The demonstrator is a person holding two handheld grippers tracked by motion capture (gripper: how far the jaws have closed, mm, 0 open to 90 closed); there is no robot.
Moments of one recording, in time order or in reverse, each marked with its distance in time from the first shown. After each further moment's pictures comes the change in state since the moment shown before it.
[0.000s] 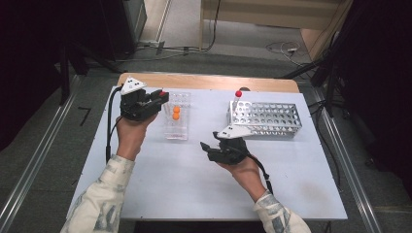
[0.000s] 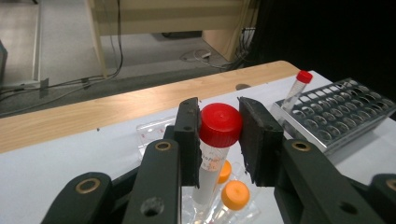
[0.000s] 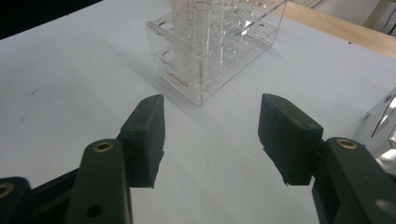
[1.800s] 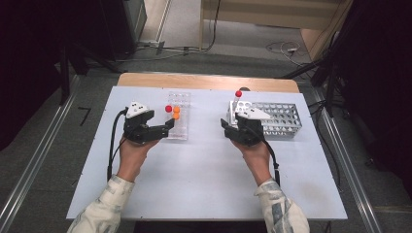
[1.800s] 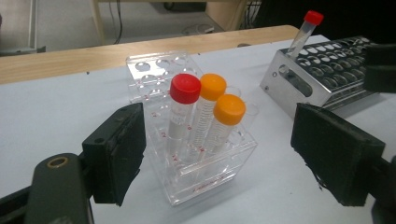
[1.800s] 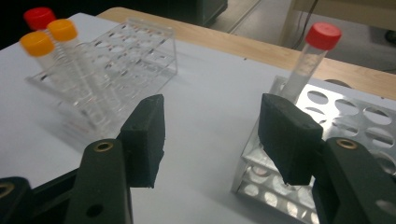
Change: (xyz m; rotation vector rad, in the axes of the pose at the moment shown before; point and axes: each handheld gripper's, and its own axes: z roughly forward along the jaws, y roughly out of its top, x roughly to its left) left arm -0.012 -0.054 -0.010 0.075 -0.002 -0.031; right arm -0.059 0.016 -0.004 -0.089 -0.240 0.157
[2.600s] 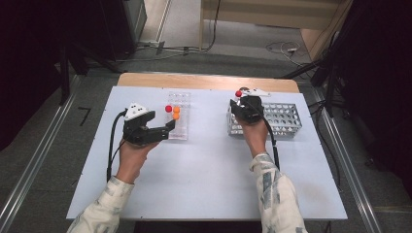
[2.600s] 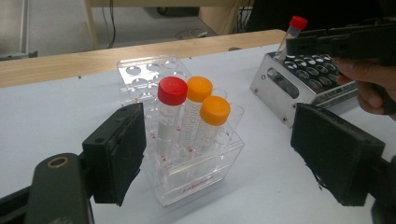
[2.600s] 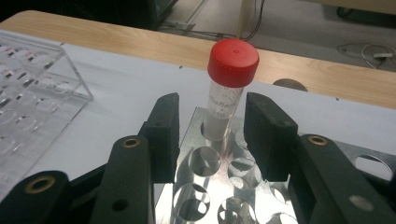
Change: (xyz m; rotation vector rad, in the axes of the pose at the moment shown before) left arm -0.003 0.000 -0.003 -0.008 -0.024 0.004; right arm -0.048 0.022 0.067 0.069 -0.151 0.084
